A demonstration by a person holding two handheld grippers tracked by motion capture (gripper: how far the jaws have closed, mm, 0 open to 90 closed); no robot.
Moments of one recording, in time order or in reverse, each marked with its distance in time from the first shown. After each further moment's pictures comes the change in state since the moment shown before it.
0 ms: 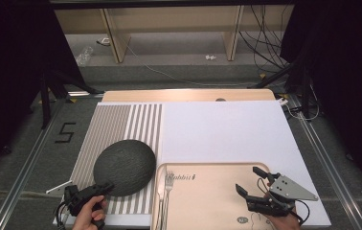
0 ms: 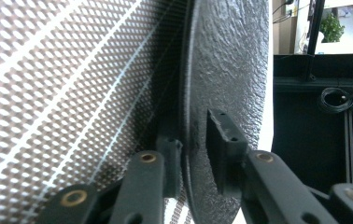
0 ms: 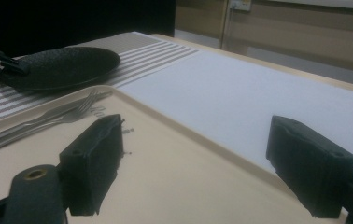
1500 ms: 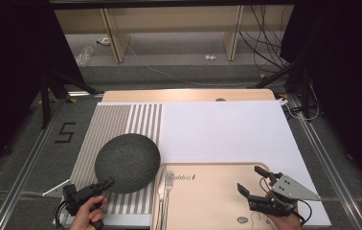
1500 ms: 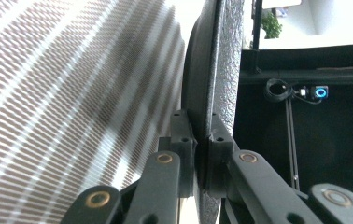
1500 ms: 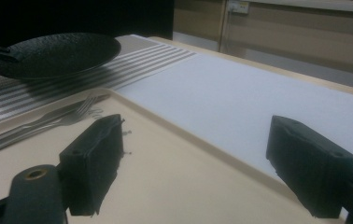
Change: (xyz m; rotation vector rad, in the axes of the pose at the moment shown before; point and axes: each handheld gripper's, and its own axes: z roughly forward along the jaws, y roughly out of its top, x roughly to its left) left arm -0.010 -0.007 -0.007 0.021 -0.212 0.025; right arm -0.003 0.001 -0.003 -0.013 -0.006 0.001
